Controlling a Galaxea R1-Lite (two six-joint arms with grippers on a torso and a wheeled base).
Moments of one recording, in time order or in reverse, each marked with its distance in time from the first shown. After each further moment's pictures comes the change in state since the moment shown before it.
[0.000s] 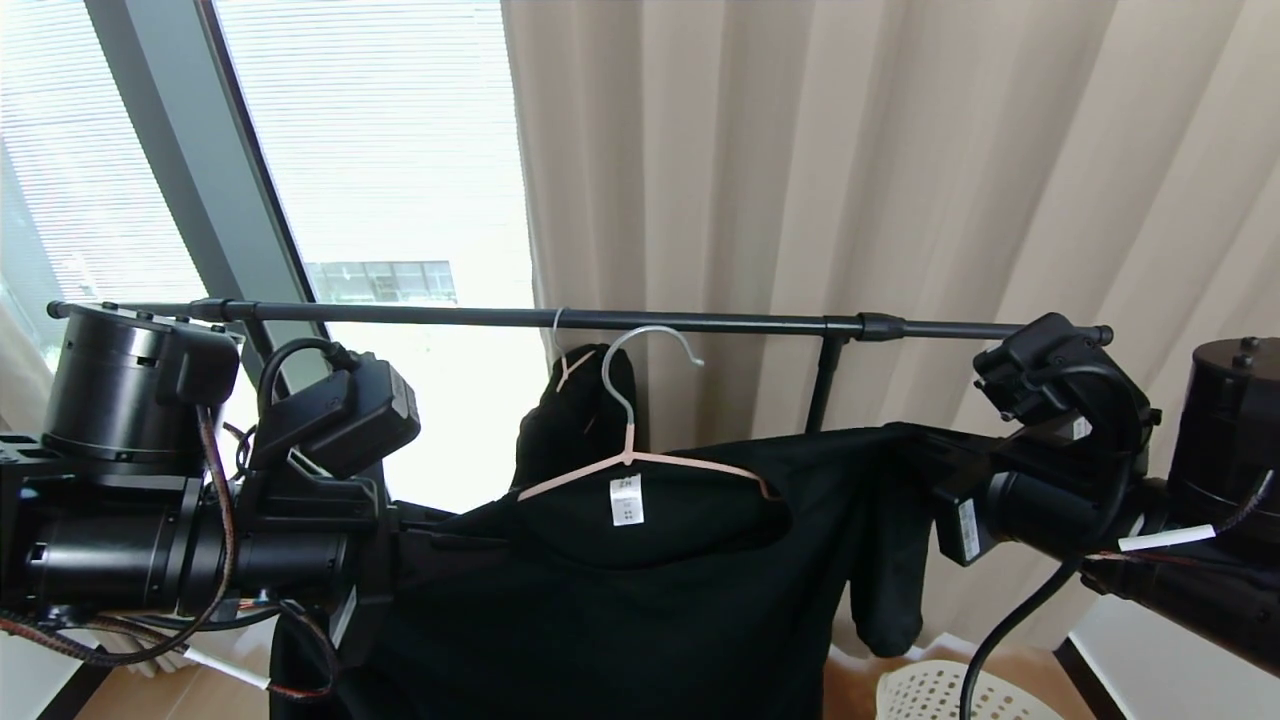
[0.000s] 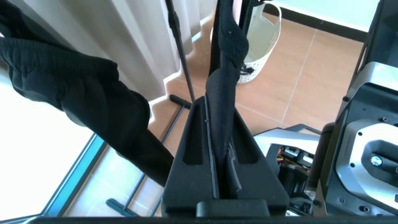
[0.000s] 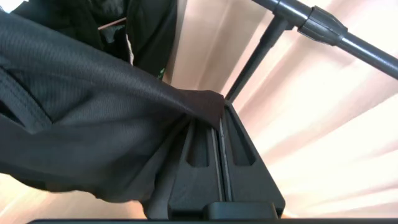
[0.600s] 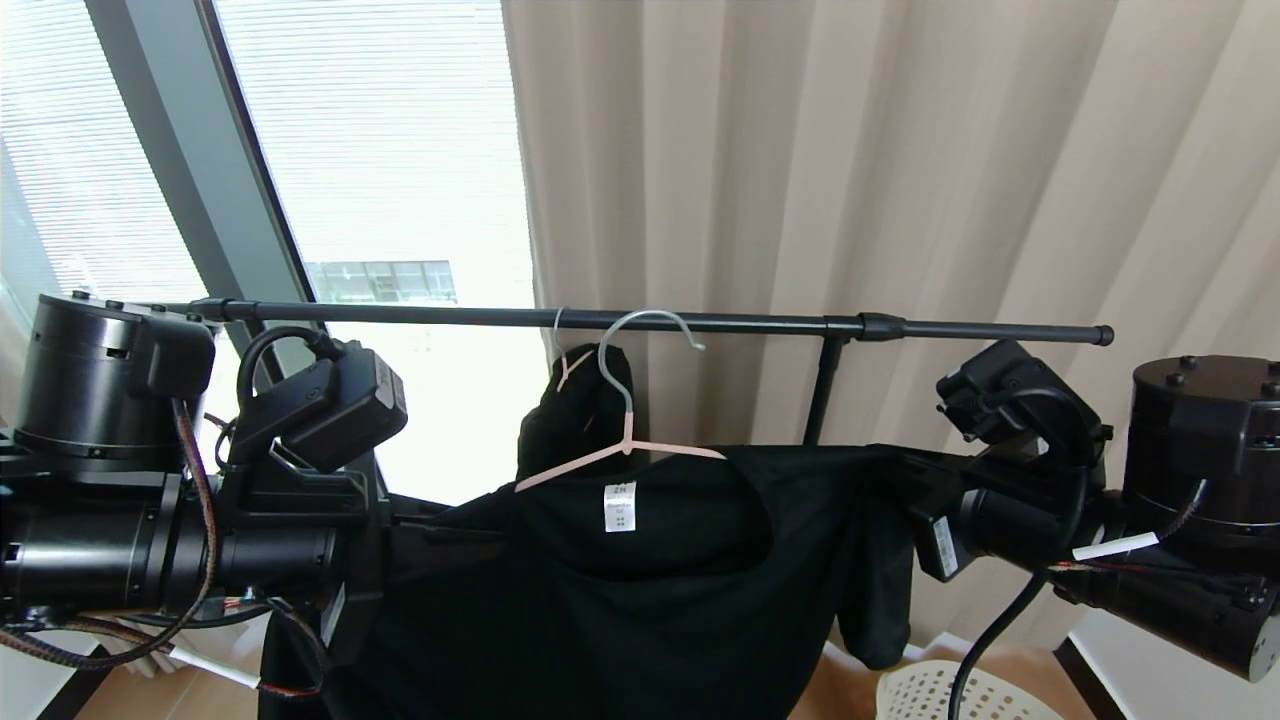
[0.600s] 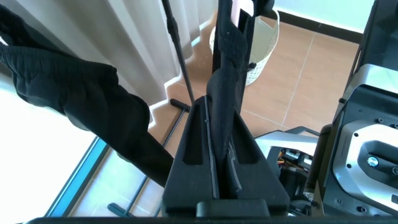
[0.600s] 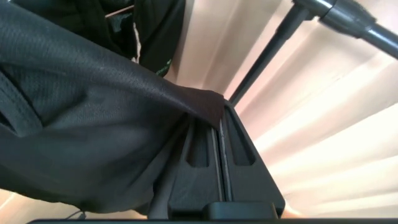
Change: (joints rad) left arm -0.006 -0.024 -0.005 -0.003 0.000 -0.009; right arm -0.004 0.050 0.009 0.000 0.043 0.001
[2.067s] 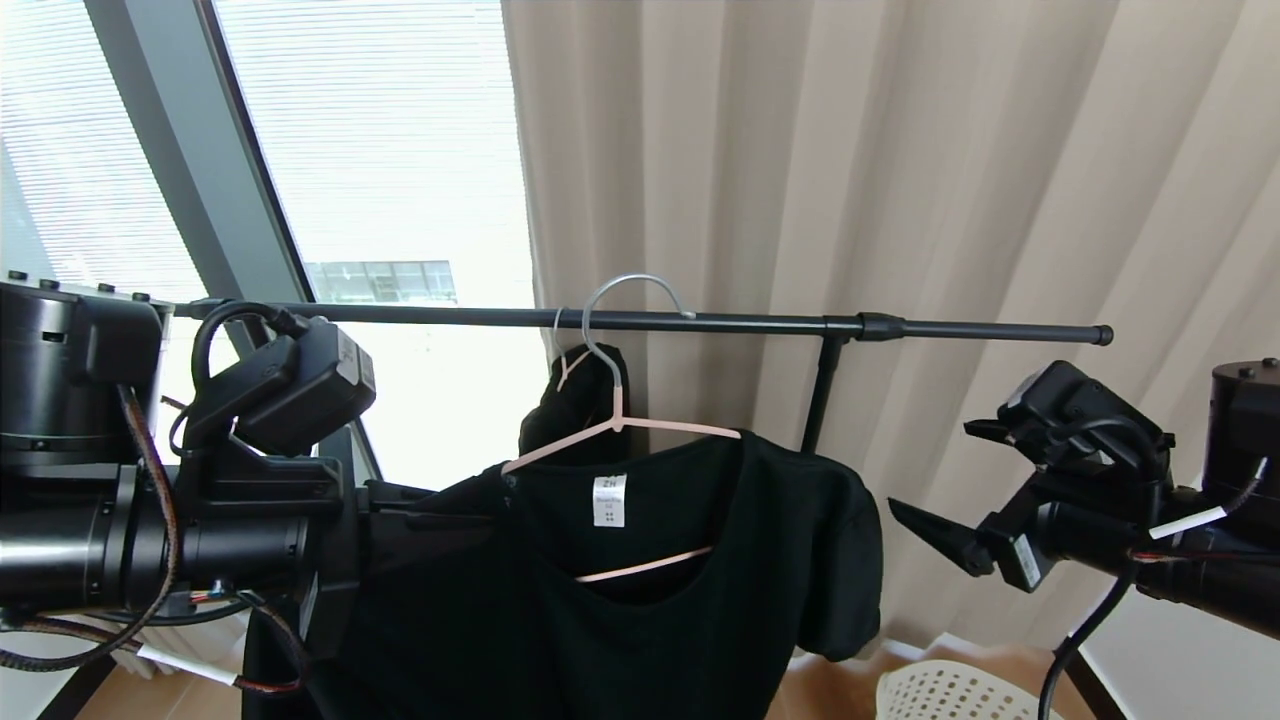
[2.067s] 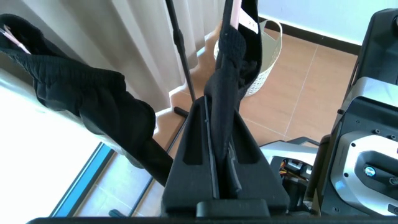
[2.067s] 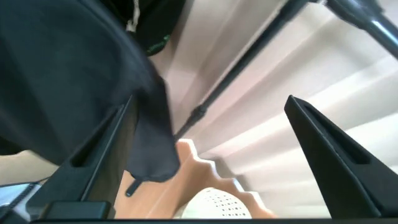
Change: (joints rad) left arm 0.007 -0.045 -0.008 0.000 0.000 -0.034; right arm -0.234 -0.061 0.057 0.053 0.240 -0.247
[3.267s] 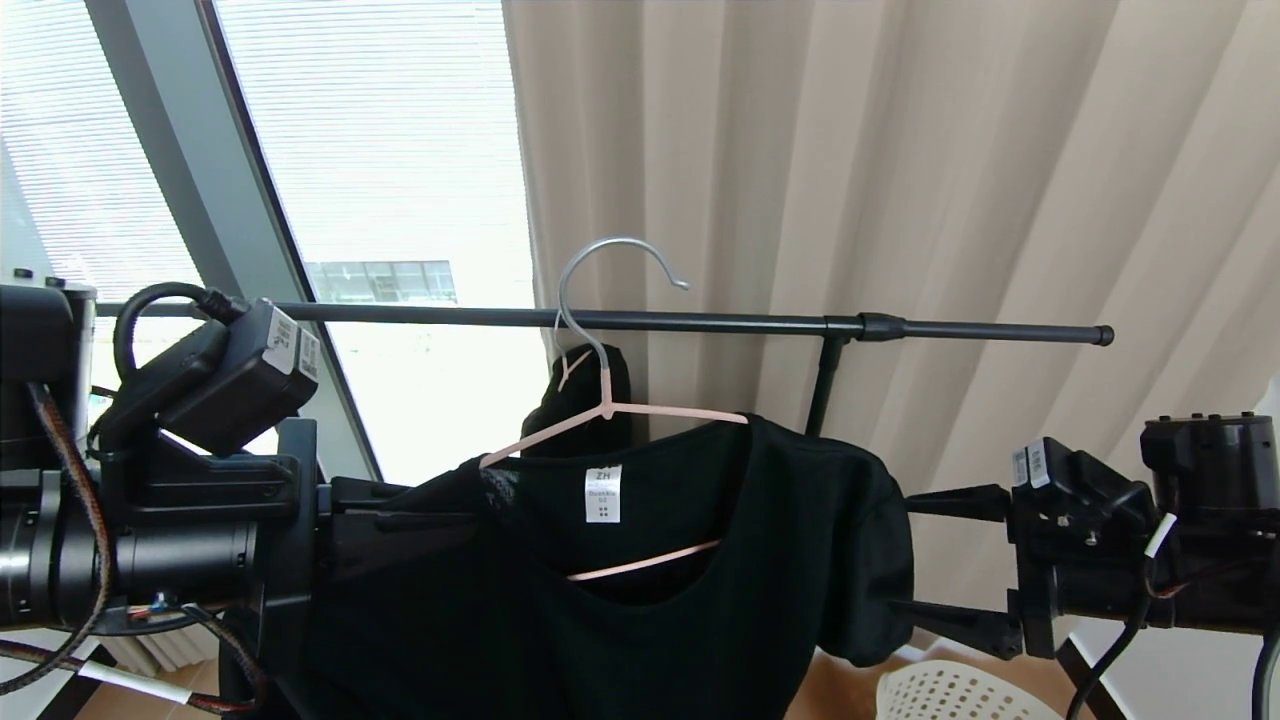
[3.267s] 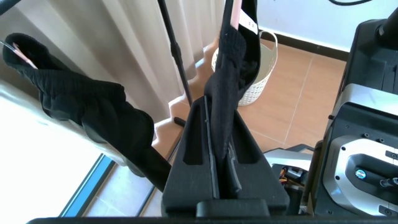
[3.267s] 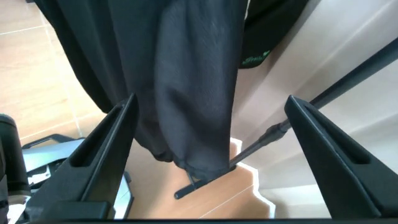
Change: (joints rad) left arm -0.002 -0.069 0.010 0.001 -0.027 -0.012; right arm -0.259 0.202 0.046 0.011 0.748 -0.192
